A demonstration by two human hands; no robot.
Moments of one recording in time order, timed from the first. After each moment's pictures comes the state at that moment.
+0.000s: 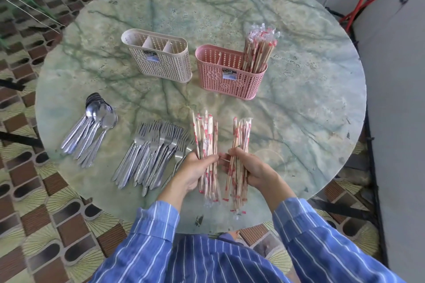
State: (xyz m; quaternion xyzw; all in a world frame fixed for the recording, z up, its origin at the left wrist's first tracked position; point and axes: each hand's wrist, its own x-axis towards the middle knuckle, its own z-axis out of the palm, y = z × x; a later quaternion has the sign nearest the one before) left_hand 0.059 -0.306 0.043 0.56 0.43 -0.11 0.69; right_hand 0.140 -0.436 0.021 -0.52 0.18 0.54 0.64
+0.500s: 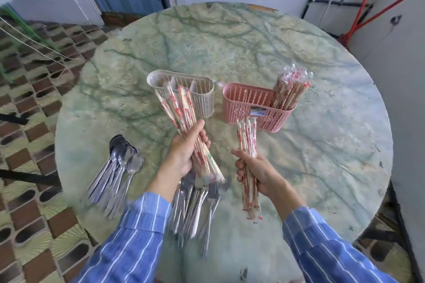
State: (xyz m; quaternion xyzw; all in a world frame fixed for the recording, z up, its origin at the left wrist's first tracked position) left_hand 0.123 -0.154 0.098 0.45 0.36 0.06 0.82; right_hand 0.170 -0.332 0.056 -0.58 0.13 0.44 0.68
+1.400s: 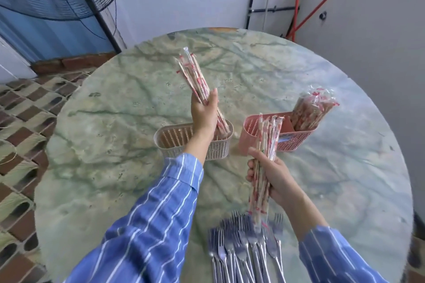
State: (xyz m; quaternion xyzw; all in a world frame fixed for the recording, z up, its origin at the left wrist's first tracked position) left_hand 0.326 -0.039 0.096 0.67 0.20 0.16 0.69; right_hand 0.204 -0.204 0.087 -0.54 0.19 0.20 0.79
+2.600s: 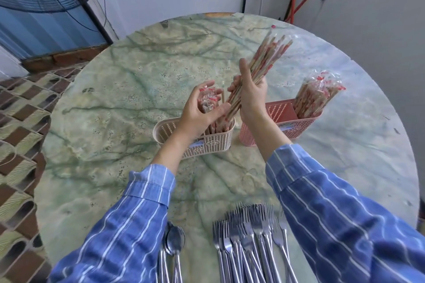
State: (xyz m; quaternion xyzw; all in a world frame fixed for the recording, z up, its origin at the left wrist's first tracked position) left_hand 0.283 -0.001 0.118 0.79 -0.02 0.00 0.62; right_hand 0.331 -0.137 0.133 -0.54 0.11 -0.07 0.83
